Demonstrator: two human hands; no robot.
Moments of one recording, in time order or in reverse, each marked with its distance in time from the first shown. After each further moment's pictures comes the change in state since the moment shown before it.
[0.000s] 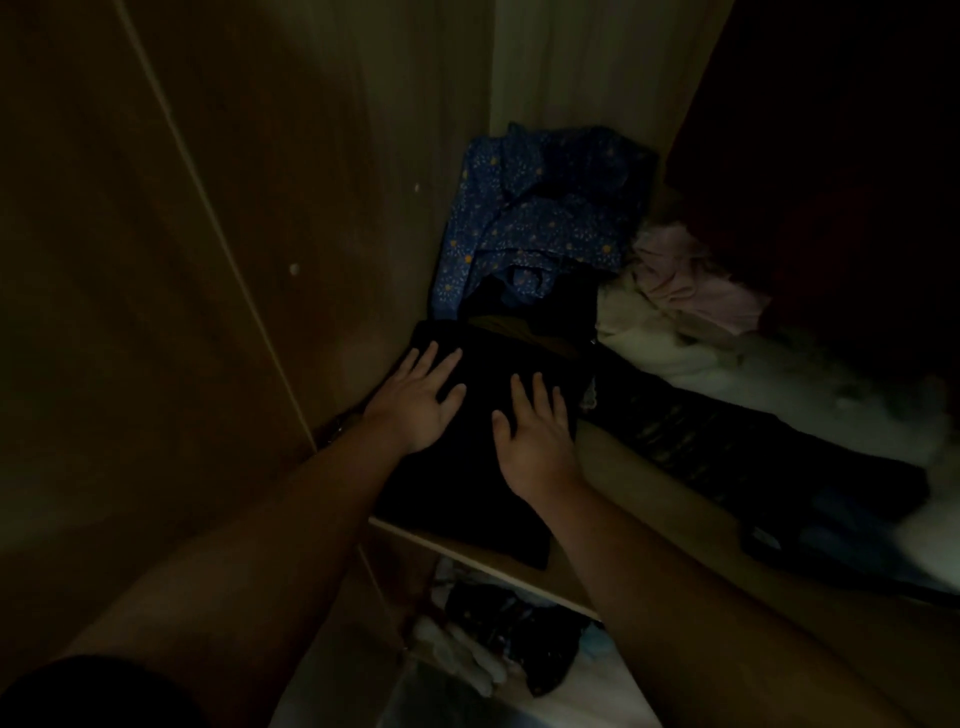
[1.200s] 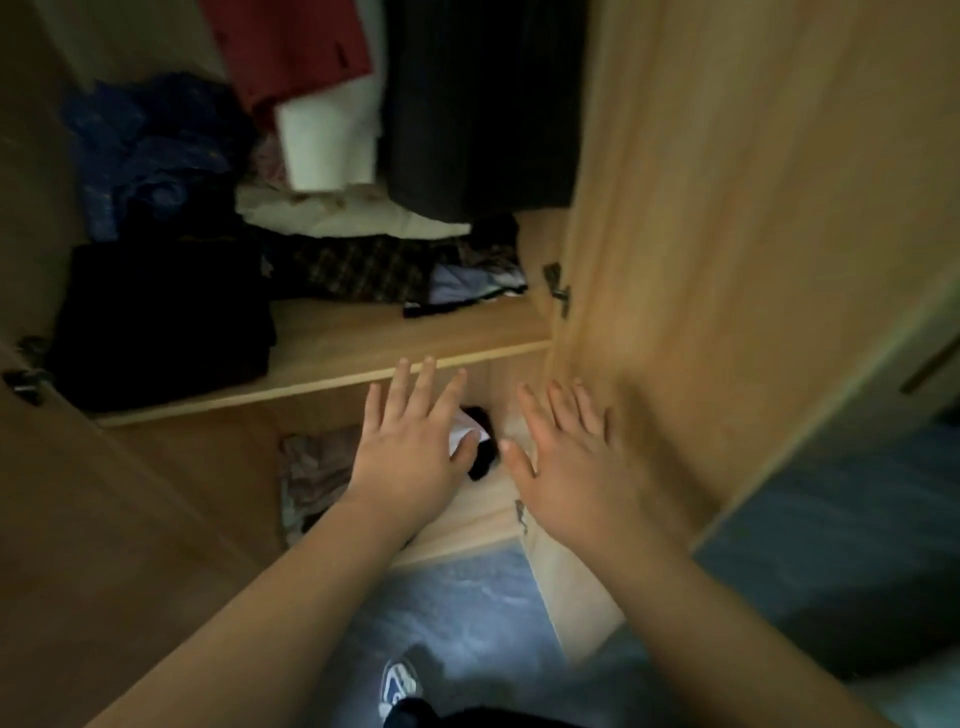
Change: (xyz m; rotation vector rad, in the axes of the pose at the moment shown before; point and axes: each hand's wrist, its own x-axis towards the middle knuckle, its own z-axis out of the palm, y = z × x) left_hand -0.448 0.309 0.095 0.205 0.058 0.608; right_hand -0.563 0.095 -0.178 -0.336 0.194 0.441
